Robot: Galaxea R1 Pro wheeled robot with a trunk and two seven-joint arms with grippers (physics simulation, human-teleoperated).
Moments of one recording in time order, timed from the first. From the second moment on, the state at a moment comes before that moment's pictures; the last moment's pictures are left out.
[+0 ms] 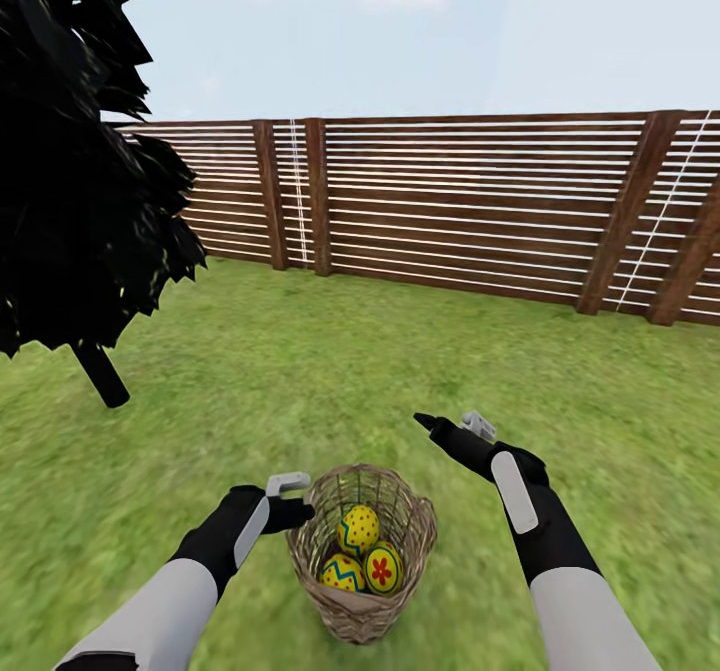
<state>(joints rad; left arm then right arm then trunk) -0.70 -0.10 0.02 -0.51 0.11 0.60 -0.01 -0.62 0.09 -0.18 -1.00 -0.54 0.63 0.12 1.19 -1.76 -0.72</state>
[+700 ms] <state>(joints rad) -0.70 -0.10 0.02 -0.50 0.11 0.60 -0.01 -0.62 0.09 -0.18 -1.00 -0.55 0.63 0.12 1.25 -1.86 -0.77</state>
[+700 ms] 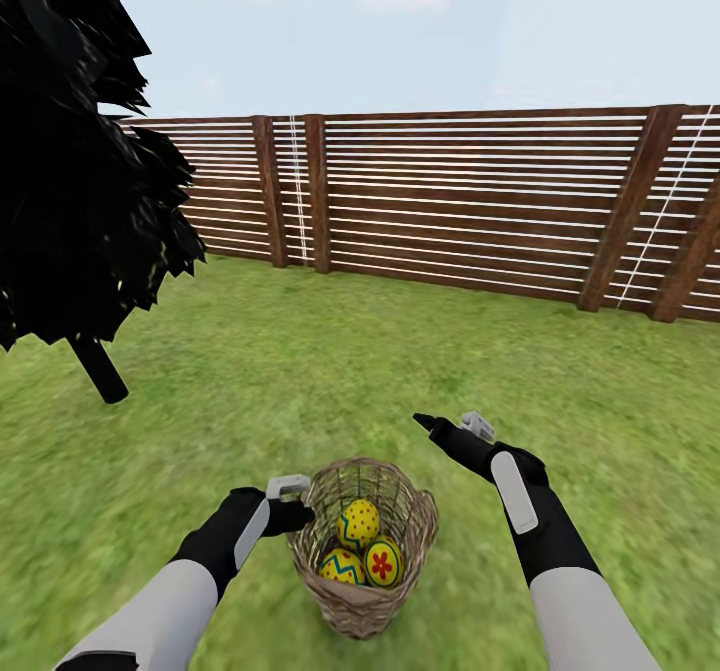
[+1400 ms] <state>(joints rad) -0.70 -0.11 0.02 -0.50 0.11 0.61 -0.01 -0.62 0.09 -0.18 -1.00 -0.55 0.63 0.12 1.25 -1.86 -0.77</state>
